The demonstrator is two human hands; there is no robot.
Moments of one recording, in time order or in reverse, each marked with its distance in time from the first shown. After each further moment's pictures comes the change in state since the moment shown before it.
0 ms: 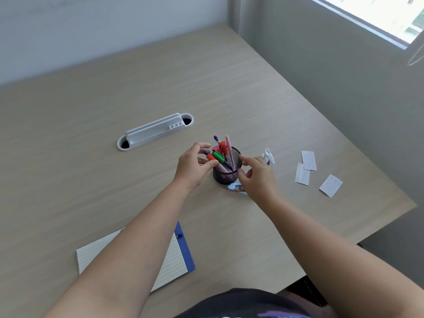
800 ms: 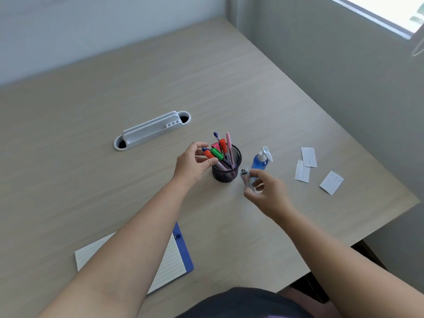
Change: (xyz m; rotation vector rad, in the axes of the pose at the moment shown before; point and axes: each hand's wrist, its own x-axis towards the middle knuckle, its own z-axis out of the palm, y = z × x) left_hand 0.008 0.000 0.006 -0.058 -0.030 -0.095; right_hand -0.033 0.021 -0.028 0.080 -0.111 0.050
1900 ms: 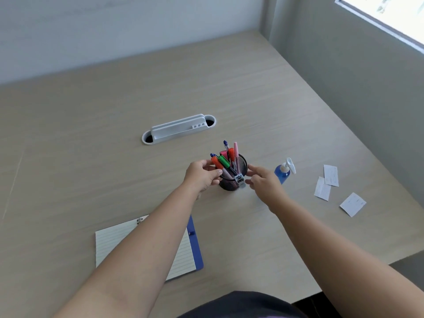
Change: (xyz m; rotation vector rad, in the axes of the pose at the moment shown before) left_hand -0.021 -0.016 -0.019 -0.409 0.019 -0.393; right_hand 0.042 -0.040 0.035 0.292 -0.230 0.256
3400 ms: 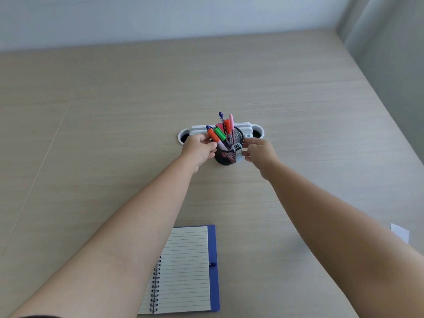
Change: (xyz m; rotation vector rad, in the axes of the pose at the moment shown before) left_hand 0.112 0.042 -0.115 -0.082 0.247 0.042; right_hand 0.166 -0.096 0.111 0.028 -0.221 -0.003
